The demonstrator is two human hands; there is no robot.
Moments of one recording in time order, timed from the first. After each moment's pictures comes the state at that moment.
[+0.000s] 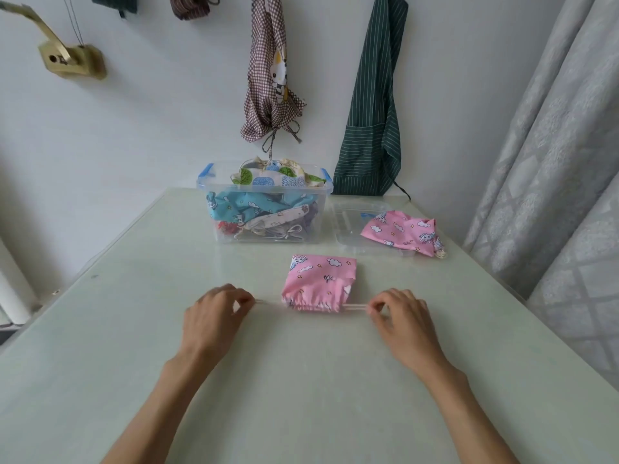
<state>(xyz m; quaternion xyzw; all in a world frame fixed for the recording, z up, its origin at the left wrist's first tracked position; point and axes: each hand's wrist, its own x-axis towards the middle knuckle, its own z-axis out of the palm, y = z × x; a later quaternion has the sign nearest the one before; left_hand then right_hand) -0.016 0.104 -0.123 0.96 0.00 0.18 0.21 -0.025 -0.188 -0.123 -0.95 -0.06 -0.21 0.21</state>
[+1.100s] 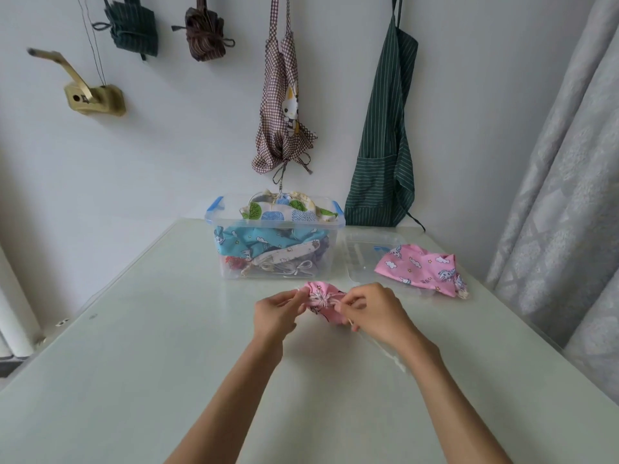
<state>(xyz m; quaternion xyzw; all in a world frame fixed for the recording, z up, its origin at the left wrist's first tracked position) 0.041 0.026 -0.083 0.66 0.15 0.03 0.74 0.046 -0.134 -0.064 -0.93 -0.05 -0.05 0.35</state>
